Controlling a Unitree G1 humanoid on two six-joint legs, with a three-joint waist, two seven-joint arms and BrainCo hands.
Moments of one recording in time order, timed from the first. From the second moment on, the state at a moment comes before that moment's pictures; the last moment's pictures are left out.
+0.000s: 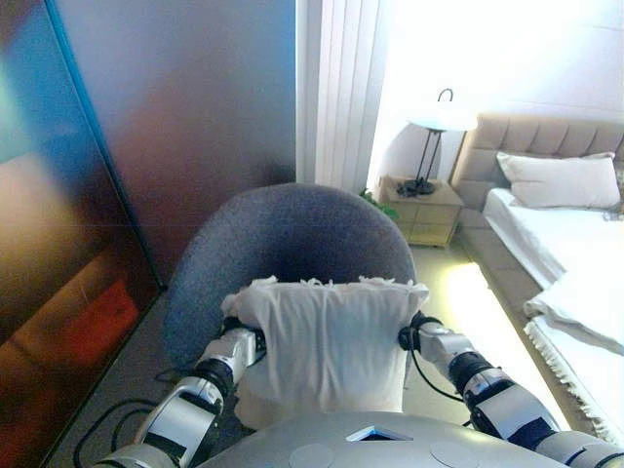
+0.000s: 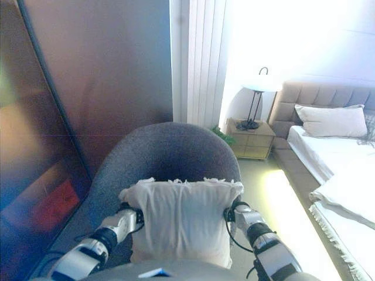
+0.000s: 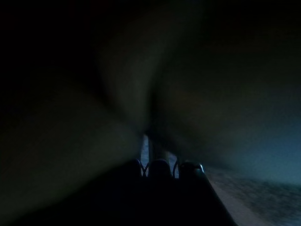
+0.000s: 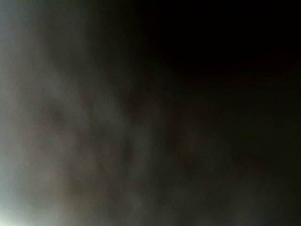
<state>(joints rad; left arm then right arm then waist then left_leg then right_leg) -0.19 0.20 -0.37 0.97 -0.52 0.29 0.50 -0.24 -0.22 0.40 0.98 0.38 0.25 -0.05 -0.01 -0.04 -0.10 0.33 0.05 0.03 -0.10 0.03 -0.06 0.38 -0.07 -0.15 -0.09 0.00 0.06</state>
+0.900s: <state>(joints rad) -0.07 0.22 -0.36 0.97 -0.48 0.16 0.40 -0.11 -0.29 0.35 0.88 0.30 0.25 -0.12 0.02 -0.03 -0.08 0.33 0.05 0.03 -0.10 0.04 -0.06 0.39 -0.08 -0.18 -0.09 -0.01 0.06</state>
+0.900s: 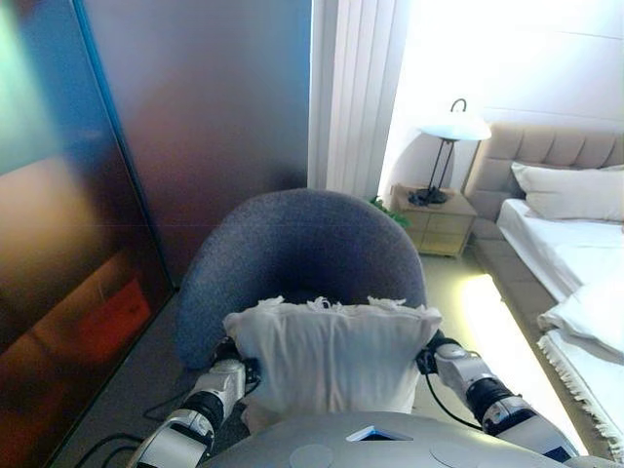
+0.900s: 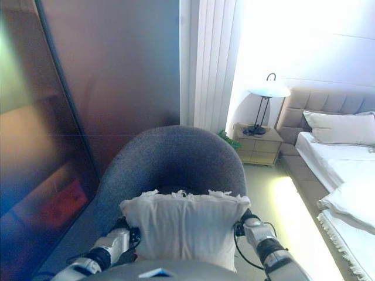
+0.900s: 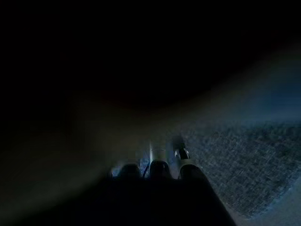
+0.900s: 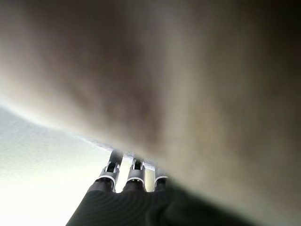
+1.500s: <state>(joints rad) -0.03 0.24 -0.28 0.83 -0.44 0.11 0.37 -0.07 -0.35 0.26 0.68 0.28 0.24 -0.07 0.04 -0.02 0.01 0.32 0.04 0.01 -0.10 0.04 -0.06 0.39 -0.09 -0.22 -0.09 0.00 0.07</state>
